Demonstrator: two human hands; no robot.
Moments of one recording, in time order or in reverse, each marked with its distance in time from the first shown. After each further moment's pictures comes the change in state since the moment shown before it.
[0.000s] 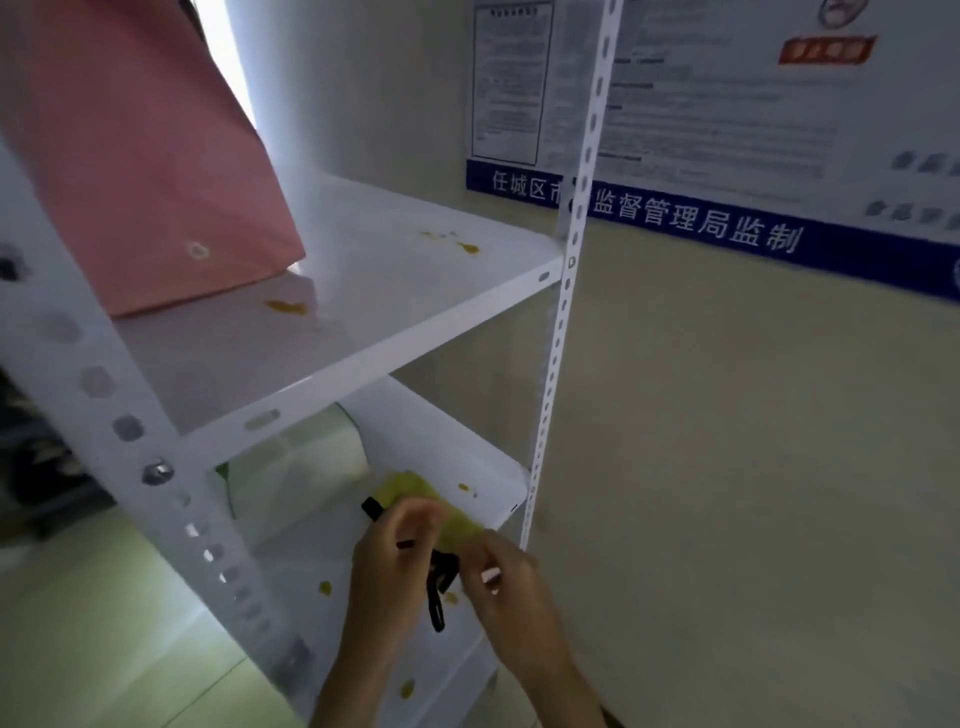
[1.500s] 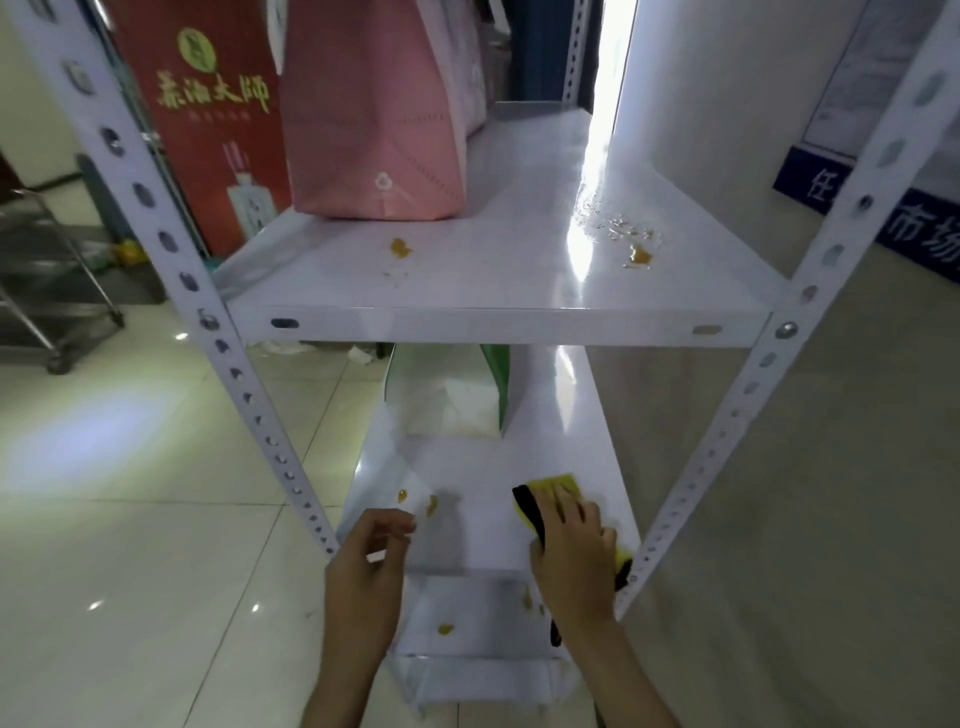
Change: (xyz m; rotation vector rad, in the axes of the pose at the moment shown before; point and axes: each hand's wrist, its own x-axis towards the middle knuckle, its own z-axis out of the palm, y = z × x) left_hand -0.055 -0.019 0.065 0.214 0.942 -0.273; right_hand 0.146 0.090 0.001 -0.604 -0.305 -0.592
